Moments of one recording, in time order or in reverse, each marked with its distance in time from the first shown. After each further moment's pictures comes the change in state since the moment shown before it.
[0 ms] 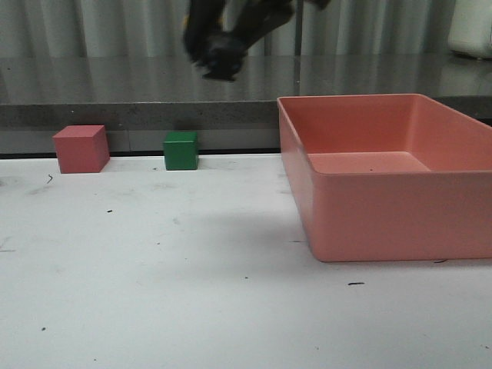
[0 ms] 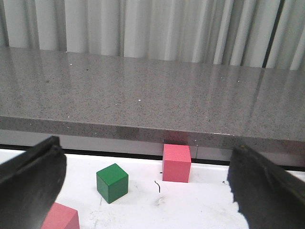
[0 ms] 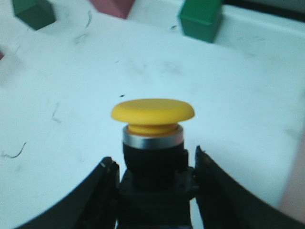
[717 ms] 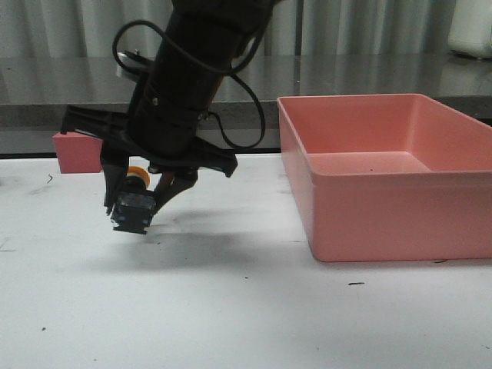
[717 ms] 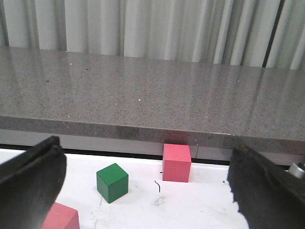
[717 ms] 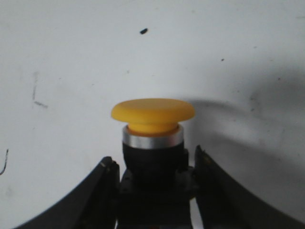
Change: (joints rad) left arm 0.000 0.000 0.000 0.000 0.000 0.000; right arm 0.063 0.360 -0.085 0.162 -0.084 0.175
